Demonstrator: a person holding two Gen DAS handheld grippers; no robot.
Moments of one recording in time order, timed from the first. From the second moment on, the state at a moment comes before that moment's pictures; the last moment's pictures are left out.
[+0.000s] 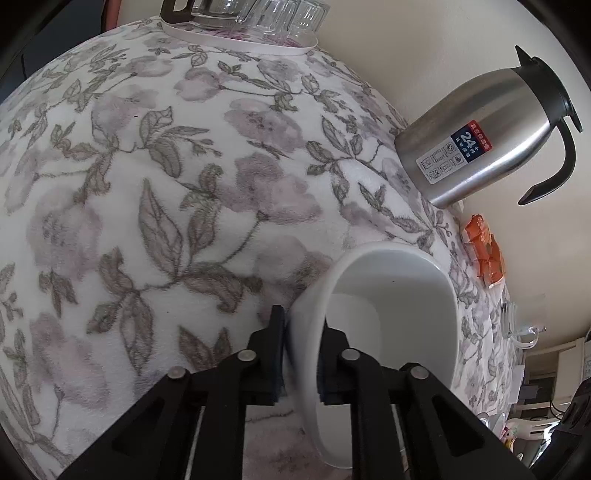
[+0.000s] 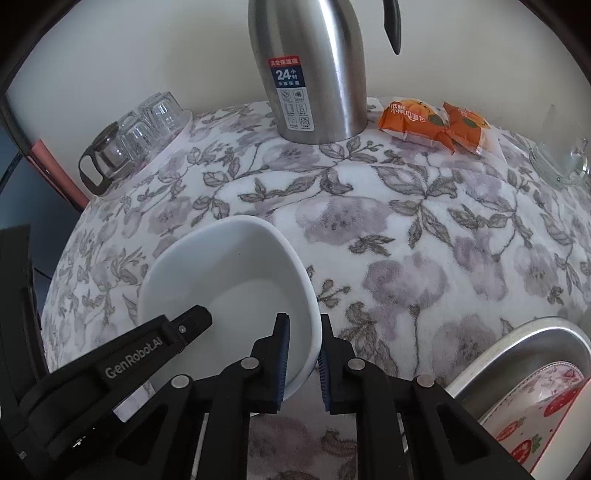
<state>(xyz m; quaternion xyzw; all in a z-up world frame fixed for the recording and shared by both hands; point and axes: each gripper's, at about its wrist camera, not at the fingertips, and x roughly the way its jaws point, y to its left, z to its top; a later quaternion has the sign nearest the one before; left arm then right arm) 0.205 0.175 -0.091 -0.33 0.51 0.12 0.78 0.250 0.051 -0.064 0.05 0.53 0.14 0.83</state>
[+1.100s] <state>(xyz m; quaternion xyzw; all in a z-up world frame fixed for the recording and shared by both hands) 0.150 0.108 0.029 -0.24 0.45 0.05 0.86 0.175 -0.026 0.042 0.10 0.44 0.14 0.88</state>
